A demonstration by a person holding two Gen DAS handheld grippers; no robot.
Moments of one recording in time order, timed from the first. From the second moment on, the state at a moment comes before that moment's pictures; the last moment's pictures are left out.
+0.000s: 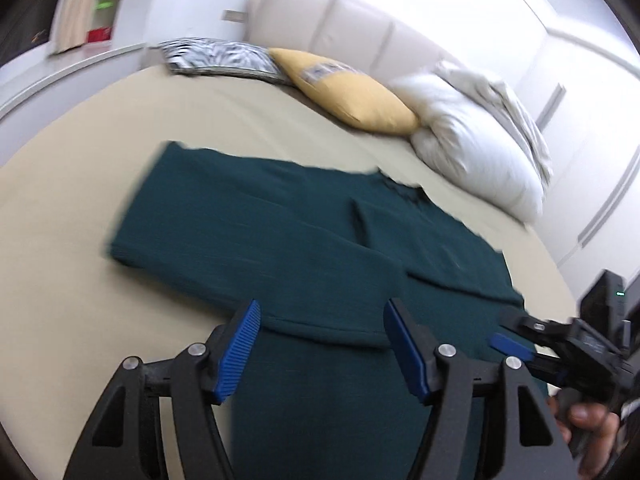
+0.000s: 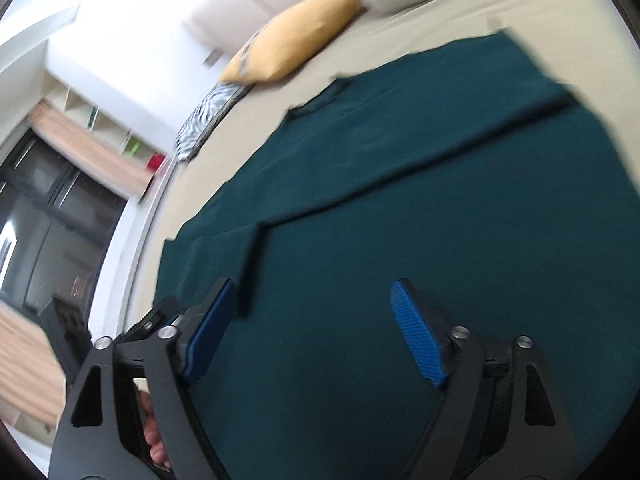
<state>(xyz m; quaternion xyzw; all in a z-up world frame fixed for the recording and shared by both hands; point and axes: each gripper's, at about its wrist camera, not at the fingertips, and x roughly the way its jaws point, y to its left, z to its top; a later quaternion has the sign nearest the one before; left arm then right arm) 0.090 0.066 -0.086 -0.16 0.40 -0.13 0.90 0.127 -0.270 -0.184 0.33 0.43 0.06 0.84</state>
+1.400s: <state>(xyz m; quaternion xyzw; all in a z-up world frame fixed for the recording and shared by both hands) 0.257 0.050 -0.125 -0.07 0.47 -0.05 0.88 0.249 -0.387 -0.205 0.22 0.45 0.01 0.86</state>
